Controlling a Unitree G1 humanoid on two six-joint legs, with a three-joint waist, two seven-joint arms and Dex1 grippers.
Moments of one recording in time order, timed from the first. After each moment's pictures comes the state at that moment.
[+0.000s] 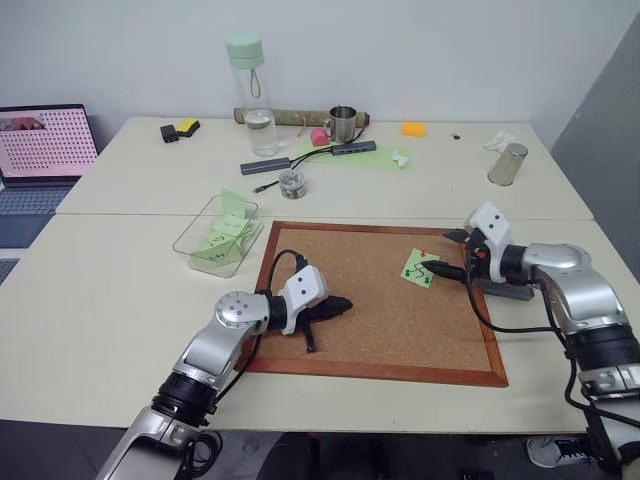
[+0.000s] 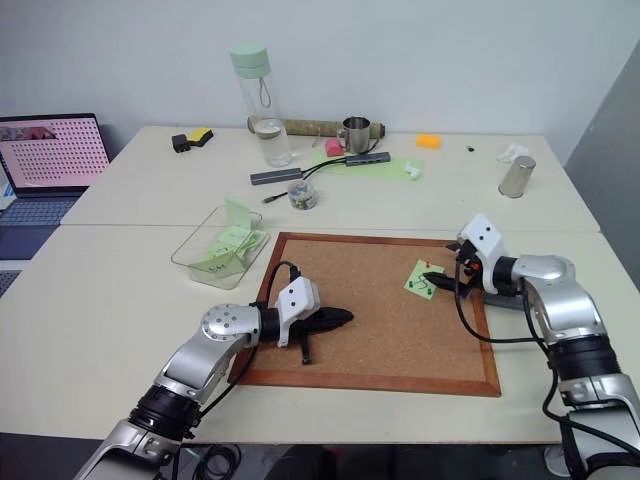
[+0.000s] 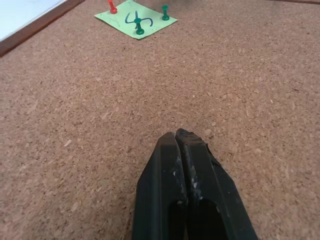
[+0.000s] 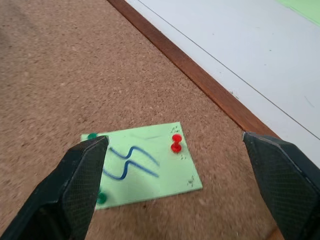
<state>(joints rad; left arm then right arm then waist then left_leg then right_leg) -0.37 0.45 -0.30 0.11 -0.15 0.13 -0.95 -0.60 -0.65 0.09 0.33 0.19 0.35 0.93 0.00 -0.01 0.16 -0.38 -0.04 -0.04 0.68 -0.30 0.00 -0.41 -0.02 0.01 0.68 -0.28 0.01</state>
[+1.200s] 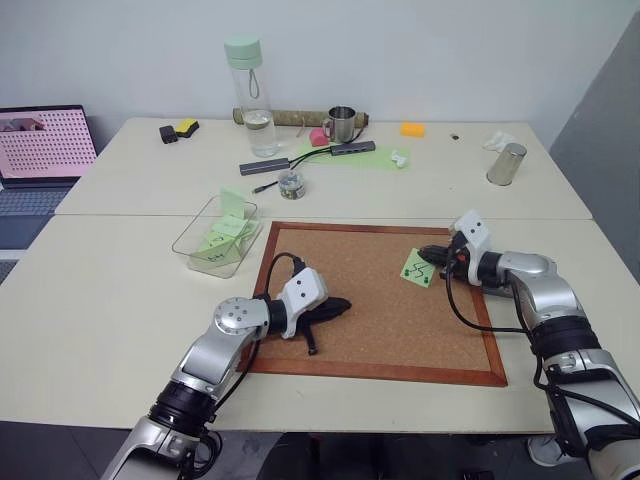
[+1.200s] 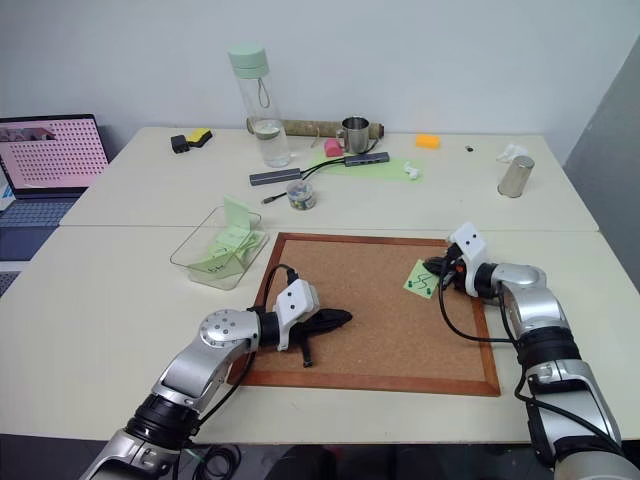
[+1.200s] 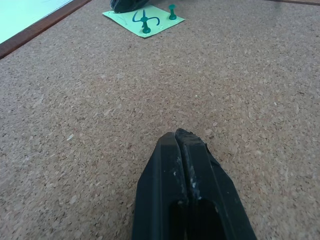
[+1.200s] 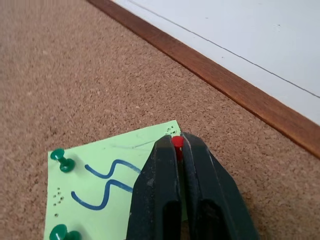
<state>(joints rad) -0.32 0.45 -0.29 0.04 -0.14 0.19 -0.91 -0.65 -0.52 0.05 0.56 0.18 0.27 0.91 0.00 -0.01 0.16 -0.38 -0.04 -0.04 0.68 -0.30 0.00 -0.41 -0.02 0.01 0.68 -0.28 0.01</state>
